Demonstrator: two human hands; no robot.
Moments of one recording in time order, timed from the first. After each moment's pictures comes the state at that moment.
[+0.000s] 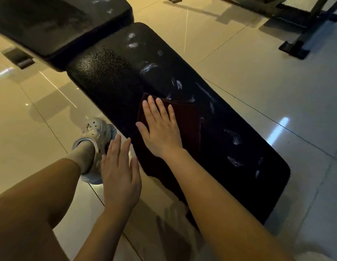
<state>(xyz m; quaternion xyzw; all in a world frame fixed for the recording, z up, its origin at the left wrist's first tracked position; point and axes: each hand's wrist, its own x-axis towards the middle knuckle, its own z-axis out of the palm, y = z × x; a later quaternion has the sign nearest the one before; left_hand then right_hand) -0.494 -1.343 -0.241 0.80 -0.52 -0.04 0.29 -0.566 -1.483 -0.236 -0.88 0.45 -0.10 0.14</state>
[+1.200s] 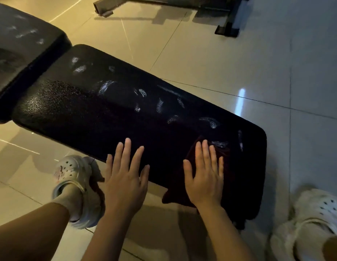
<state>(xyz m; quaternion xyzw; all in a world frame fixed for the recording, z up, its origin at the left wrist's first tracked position) -0.466 -1.389 -0.243 0.66 -0.75 -0.03 0.10 -0.653 -1.374 -0.299 -0.58 0.78 -0.20 0.13</state>
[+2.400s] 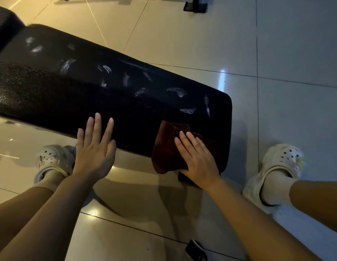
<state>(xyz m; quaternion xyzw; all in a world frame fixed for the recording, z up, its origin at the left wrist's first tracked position) -0.449 -1.390 -0.239 0.61 -0.79 -0.07 0.01 -0.722 -1.305 -0.327 -0.76 0.64 -0.12 0.03</state>
